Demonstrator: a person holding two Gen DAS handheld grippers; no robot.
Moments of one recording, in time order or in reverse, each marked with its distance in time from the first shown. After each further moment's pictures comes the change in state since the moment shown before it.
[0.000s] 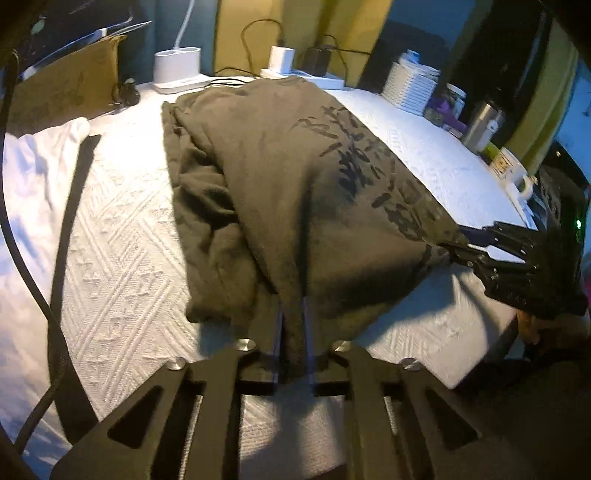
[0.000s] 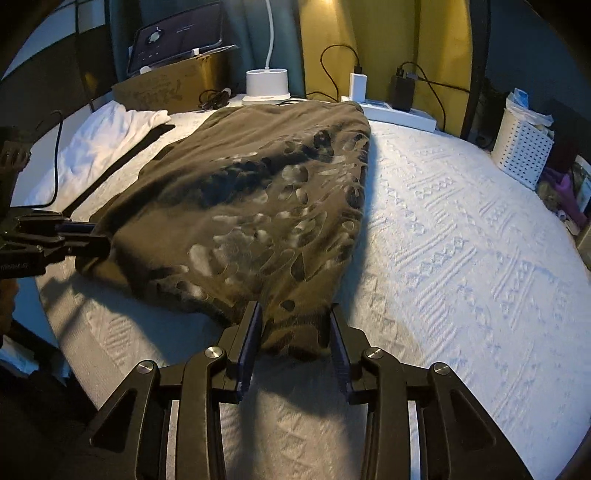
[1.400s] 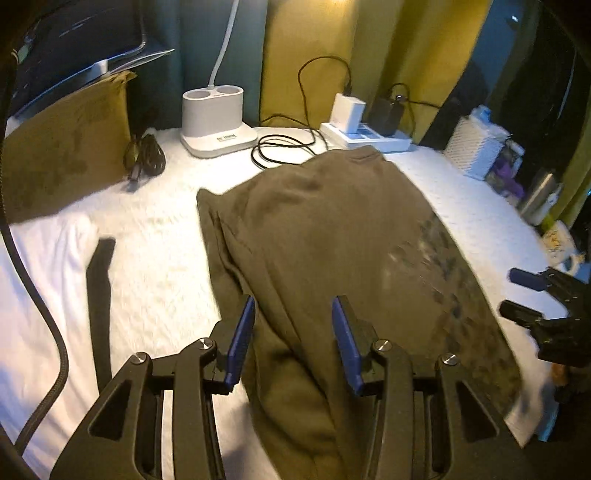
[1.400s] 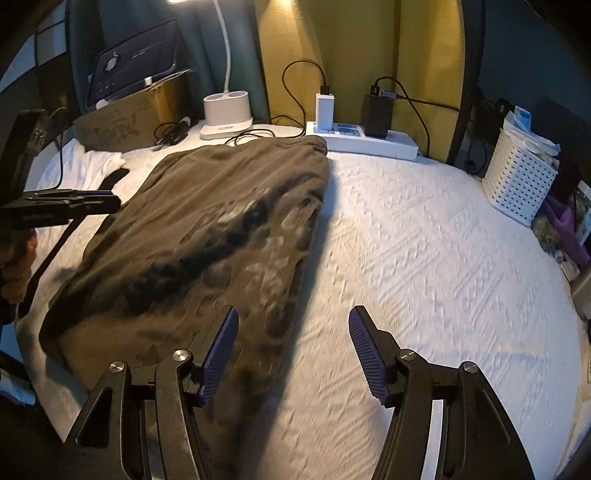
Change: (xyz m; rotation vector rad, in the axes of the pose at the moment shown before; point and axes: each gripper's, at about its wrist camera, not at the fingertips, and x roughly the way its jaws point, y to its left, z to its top) left arm 0.046 0.064 0.136 -0.058 -0.073 0.131; right arm 0.031 -0.063 0.098 0.030 -0.003 -0.039
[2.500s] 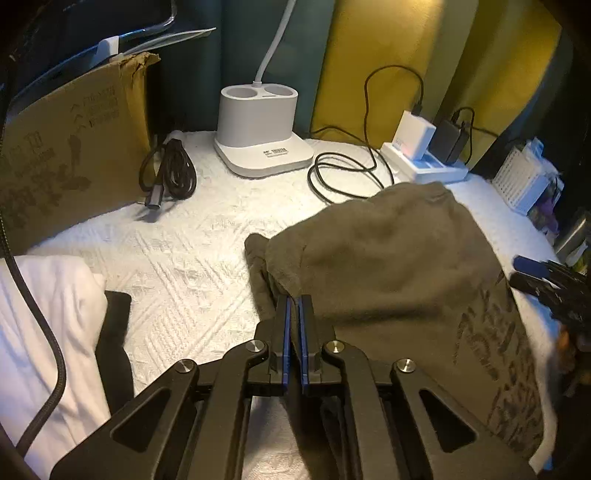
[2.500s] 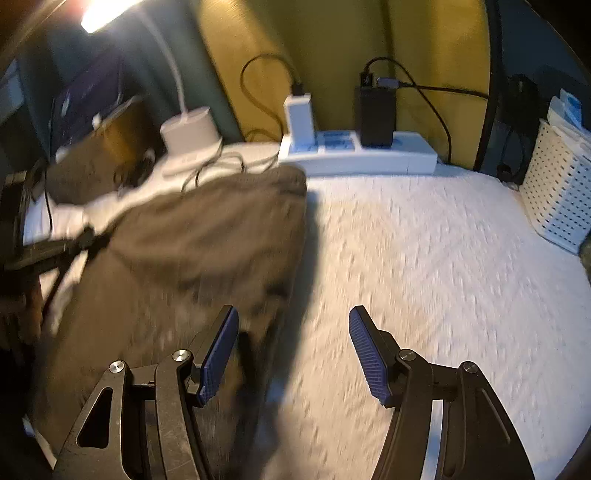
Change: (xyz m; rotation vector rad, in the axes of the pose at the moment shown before) left arm 0.039 0.051 0.042 -0.084 -0.003 0.049; right arm 0.084 -0.051 0.082 0.134 -0.010 0.127
